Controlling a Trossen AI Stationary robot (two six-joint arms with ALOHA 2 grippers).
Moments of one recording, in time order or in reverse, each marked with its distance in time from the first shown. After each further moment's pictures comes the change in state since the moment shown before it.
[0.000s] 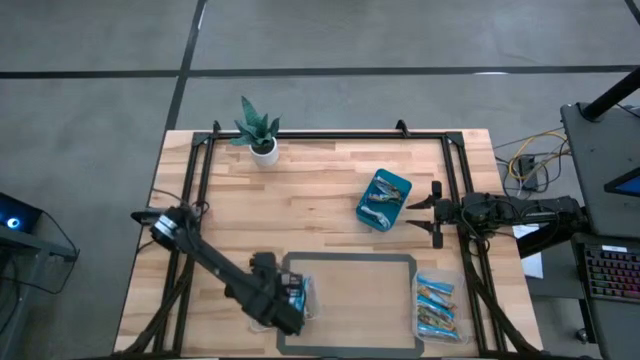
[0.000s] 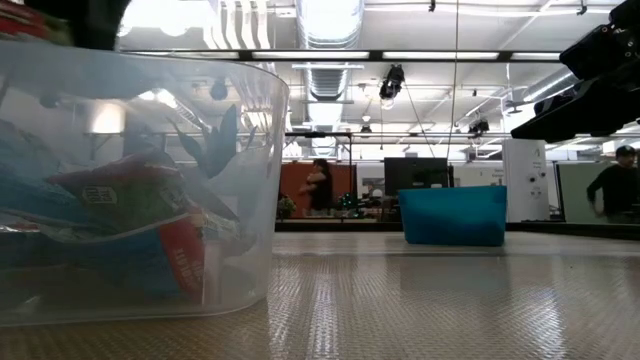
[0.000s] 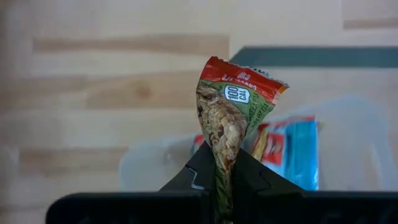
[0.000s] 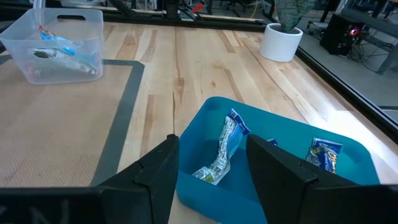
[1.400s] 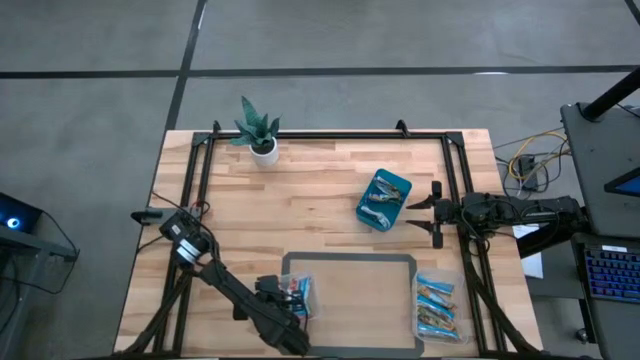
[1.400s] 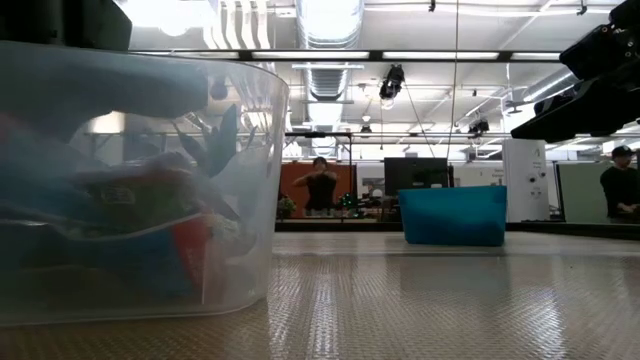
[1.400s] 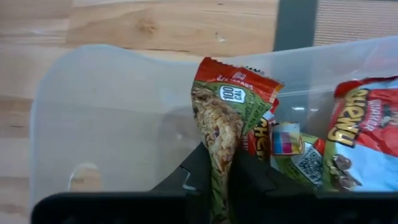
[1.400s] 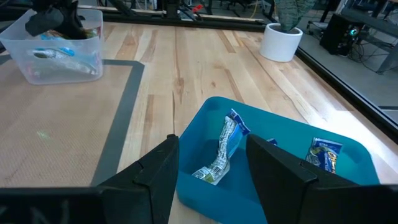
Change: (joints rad) left arm -0.072 0.261 0.003 0.087 0.080 -0.194; right arm 0.000 0.000 0.000 0.000 0.000 0.000
